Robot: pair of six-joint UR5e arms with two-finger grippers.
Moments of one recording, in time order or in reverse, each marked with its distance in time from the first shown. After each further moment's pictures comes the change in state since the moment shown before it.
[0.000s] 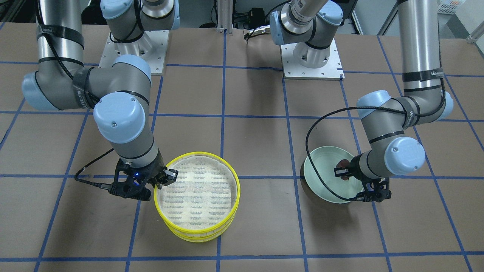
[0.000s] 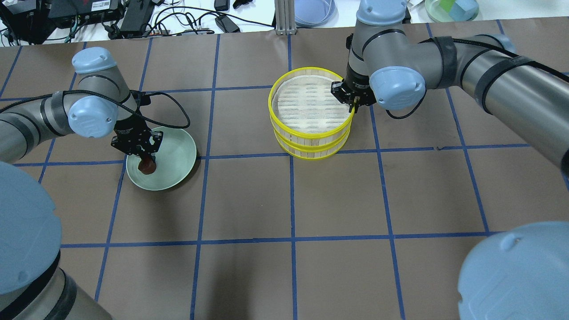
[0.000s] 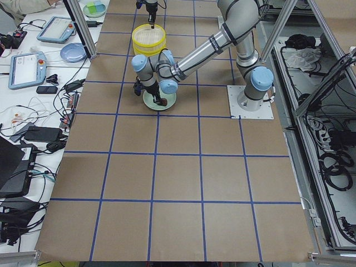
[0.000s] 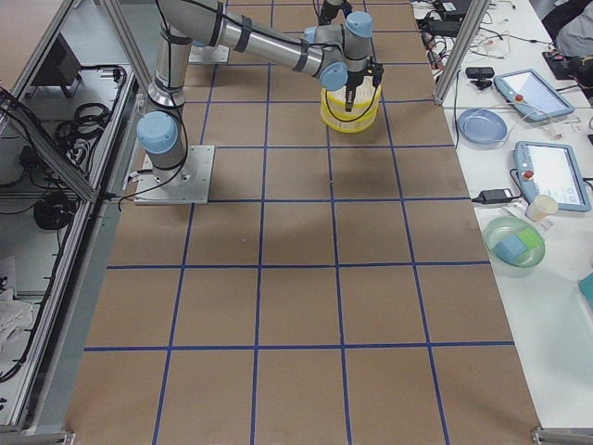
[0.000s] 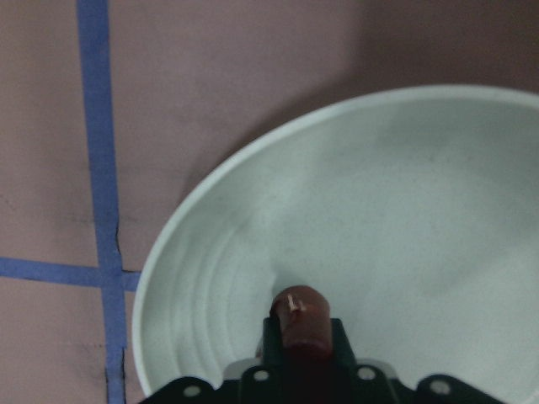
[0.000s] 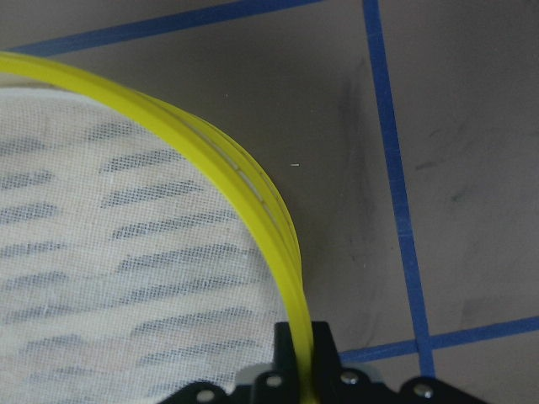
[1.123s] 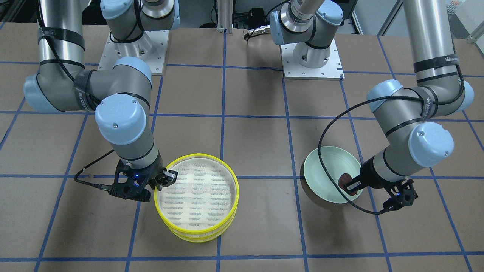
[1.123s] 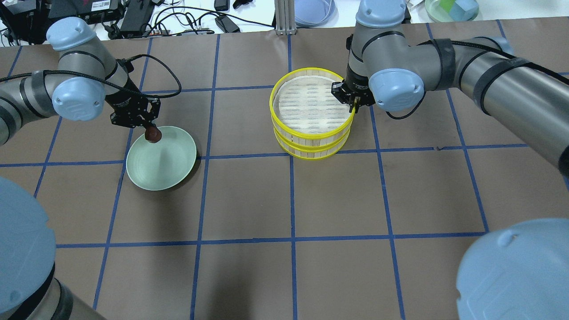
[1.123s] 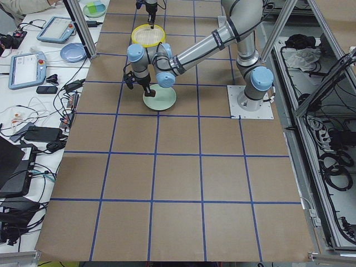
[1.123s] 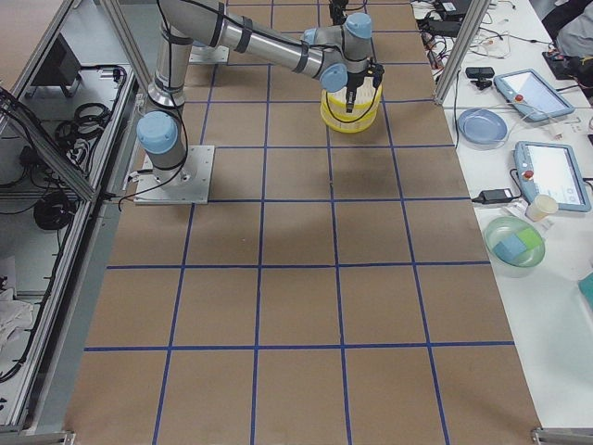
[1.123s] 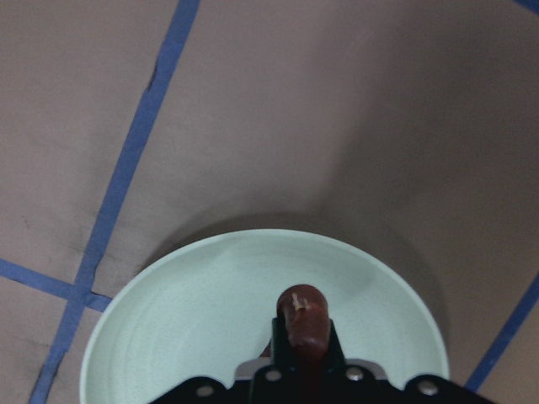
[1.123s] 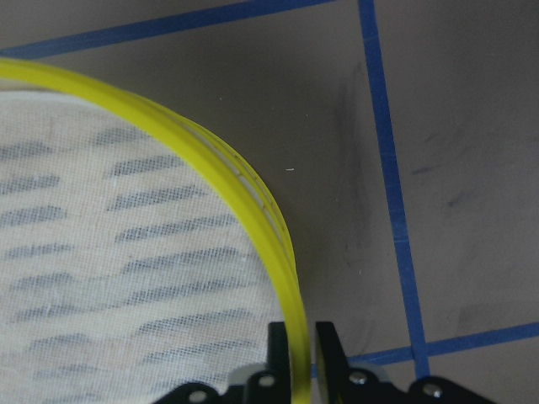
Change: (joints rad) left arm -0.004 0.048 0.088 0.043 -0.145 -0.316; right arm 0.000 0.007 0.005 -0.008 -0.014 -0.005
